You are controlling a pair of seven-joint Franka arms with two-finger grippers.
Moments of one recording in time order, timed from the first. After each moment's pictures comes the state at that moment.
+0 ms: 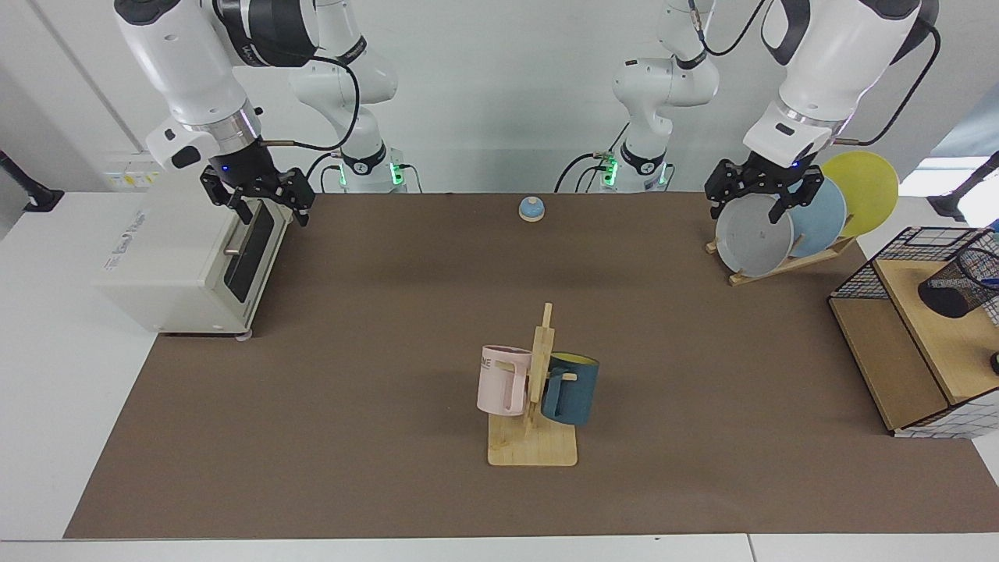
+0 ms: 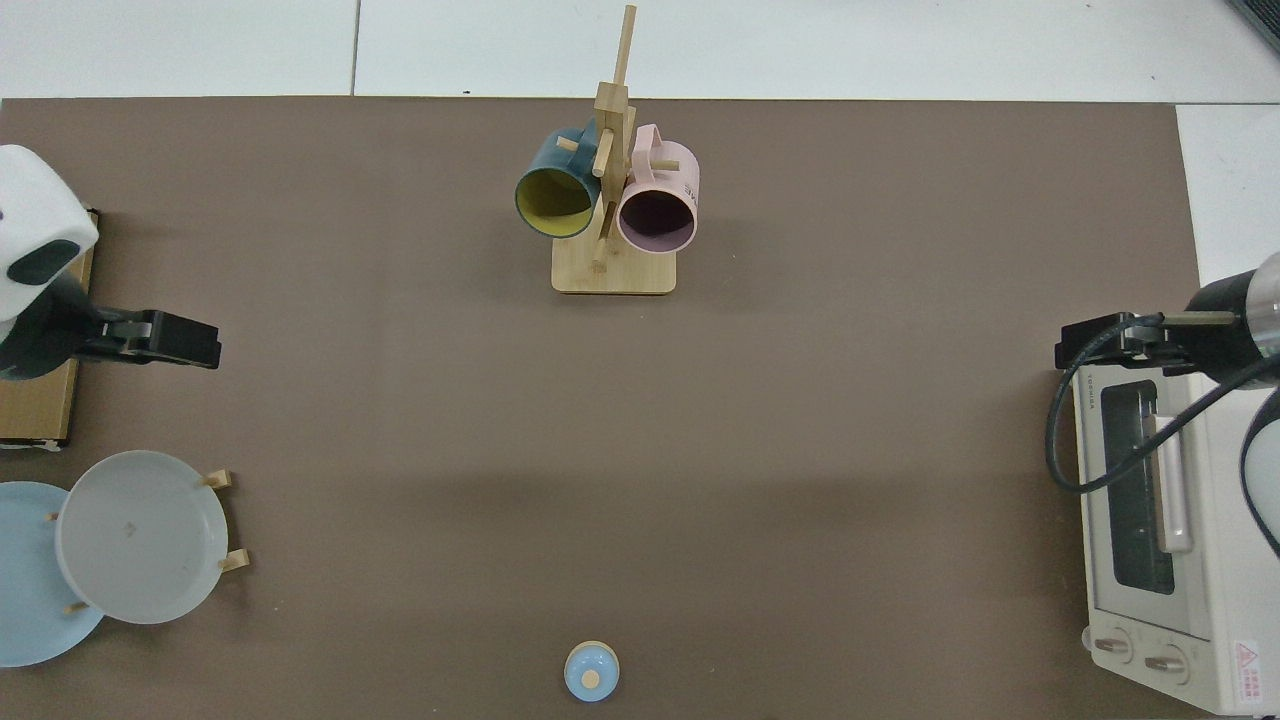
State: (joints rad) left arm -0.11 -0.01 0.07 -1.60 -0.03 1.60 0.06; right arm 0.06 -0.06 -0.06 -1.73 0.02 1.67 0.09
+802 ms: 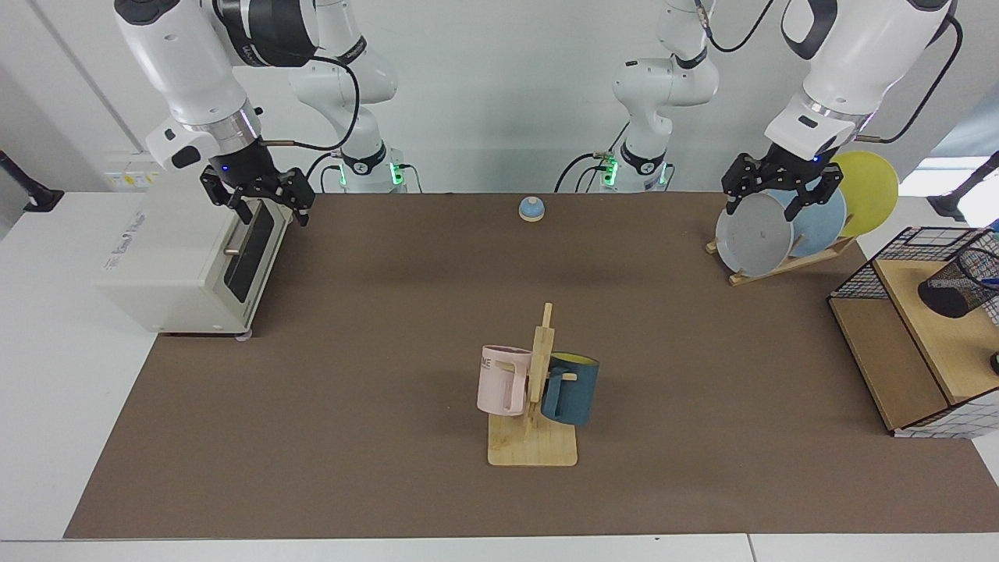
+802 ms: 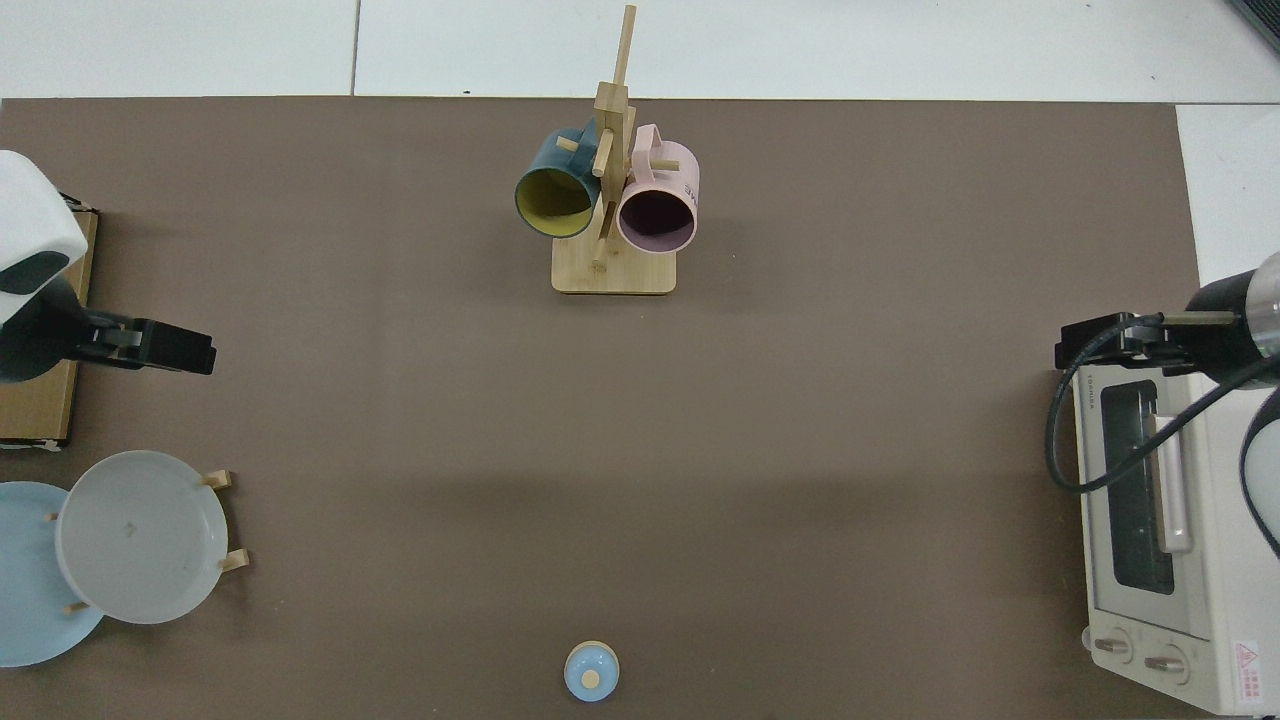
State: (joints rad) left arm -0.07 -0.02 0.01 -1.60 -0.03 1.59 0.13; right arm 0.06 -0.06 -0.06 -1.73 0.02 1.67 0.09
